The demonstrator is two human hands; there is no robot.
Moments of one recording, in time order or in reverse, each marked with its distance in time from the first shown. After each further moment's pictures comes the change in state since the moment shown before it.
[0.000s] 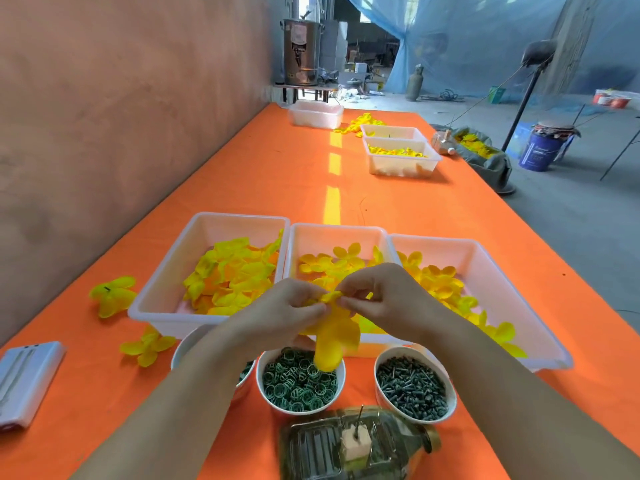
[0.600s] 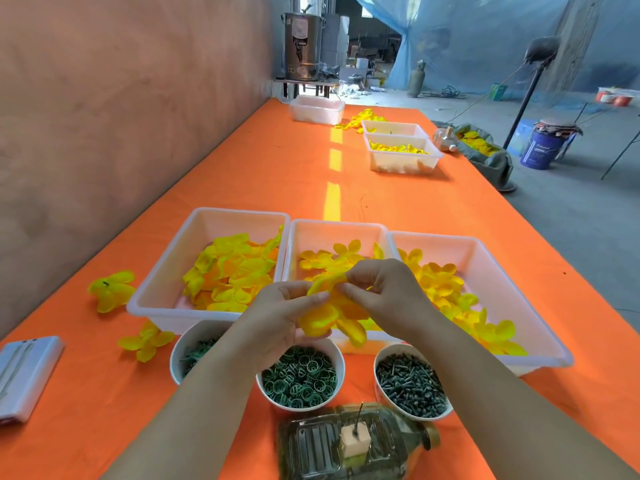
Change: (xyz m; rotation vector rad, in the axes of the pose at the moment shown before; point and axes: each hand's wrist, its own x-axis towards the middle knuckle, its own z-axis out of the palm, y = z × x) left_hand 0.005 -0.023 0.012 -0.525 0.204 -0.032; right_hand 0.001 0.004 0.013 0.042 0.187 0.079
